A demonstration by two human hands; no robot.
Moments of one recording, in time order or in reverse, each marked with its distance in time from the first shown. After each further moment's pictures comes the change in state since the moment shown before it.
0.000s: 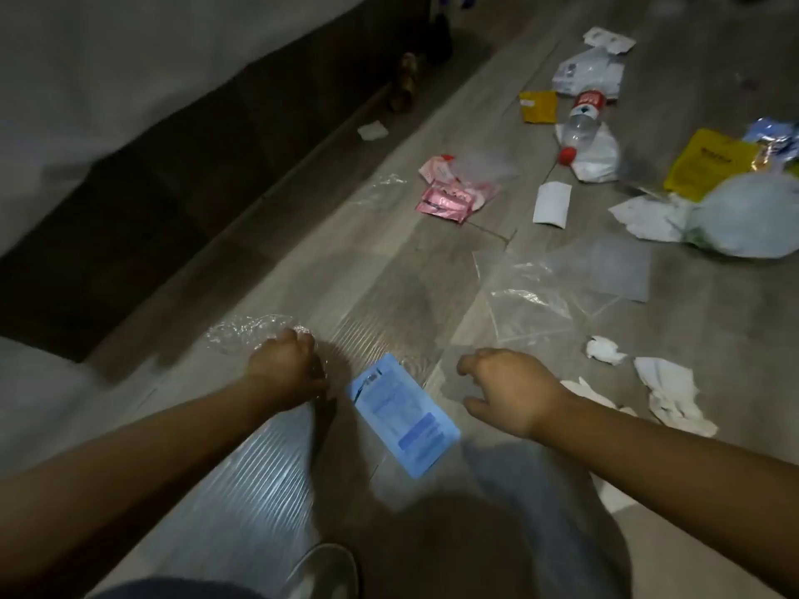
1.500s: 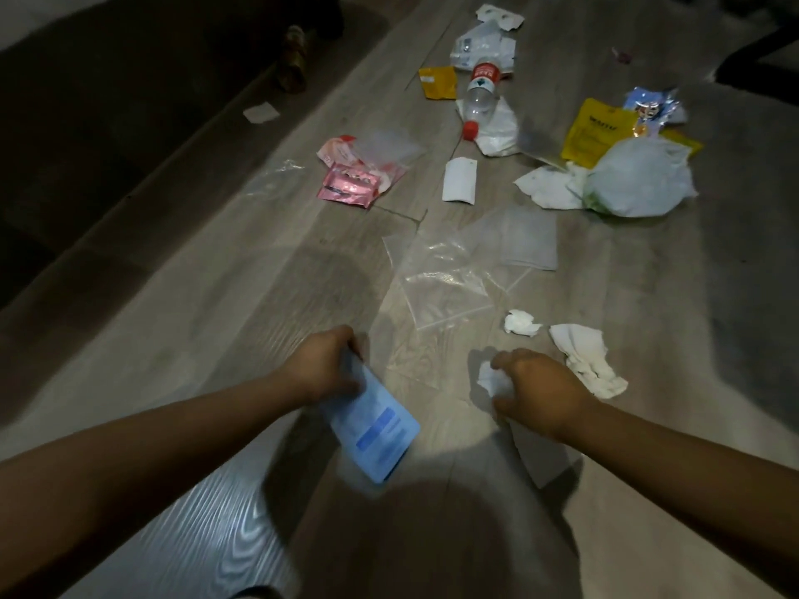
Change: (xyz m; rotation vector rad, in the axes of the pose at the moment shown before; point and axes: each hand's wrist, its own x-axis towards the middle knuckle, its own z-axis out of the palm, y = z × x) left_hand 0.053 0.135 0.024 -0.424 -0.098 0.323; right_hand -0.055 0.109 0.052 0.230 0.022 0.419
